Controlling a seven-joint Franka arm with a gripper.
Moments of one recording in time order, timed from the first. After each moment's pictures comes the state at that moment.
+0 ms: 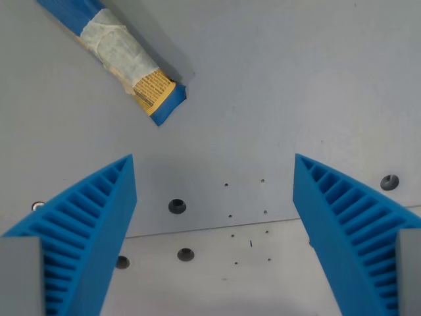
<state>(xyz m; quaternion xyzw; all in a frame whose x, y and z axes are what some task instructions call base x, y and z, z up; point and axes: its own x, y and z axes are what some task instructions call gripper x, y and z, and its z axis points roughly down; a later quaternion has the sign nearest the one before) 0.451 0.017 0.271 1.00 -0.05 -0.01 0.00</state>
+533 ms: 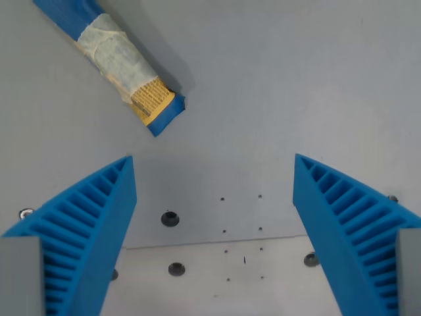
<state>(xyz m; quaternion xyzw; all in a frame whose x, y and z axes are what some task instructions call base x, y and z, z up) 0.457 0.016 0.255 1.00 -0.02 0.00 0.00</state>
